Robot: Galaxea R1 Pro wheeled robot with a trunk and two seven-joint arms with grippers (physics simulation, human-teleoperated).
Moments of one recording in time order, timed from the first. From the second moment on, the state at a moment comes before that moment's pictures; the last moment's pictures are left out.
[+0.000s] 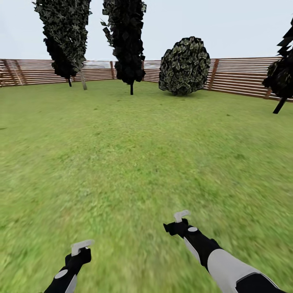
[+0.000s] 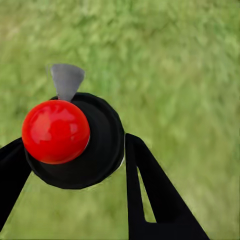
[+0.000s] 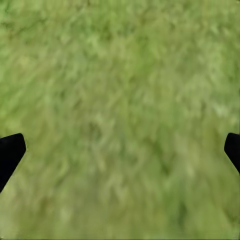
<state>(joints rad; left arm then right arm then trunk) -0.42 0.01 0.37 -0.48 -0.10 -0.12 -0.05 -0.74 0.05 0.30 -0.28 -0.08 0.03 0.09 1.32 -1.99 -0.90</state>
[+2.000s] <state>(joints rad) -0.42 0.01 0.37 -0.48 -0.10 -0.12 -0.05 -0.74 0.05 0.30 -0.28 -0.08 0.03 0.09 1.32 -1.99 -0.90</state>
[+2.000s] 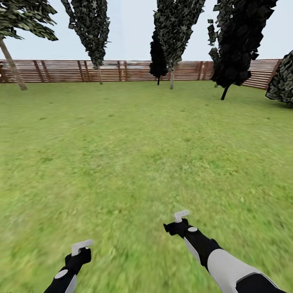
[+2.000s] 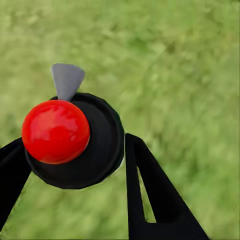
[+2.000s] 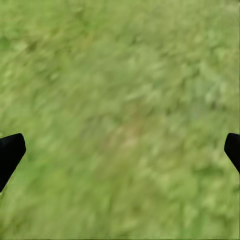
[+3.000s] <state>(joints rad) -0.42 0.01 0.37 -0.48 -0.10 -0.12 -0.05 -0.74 0.05 0.30 -0.28 -0.08 0.03 0.09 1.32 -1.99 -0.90</state>
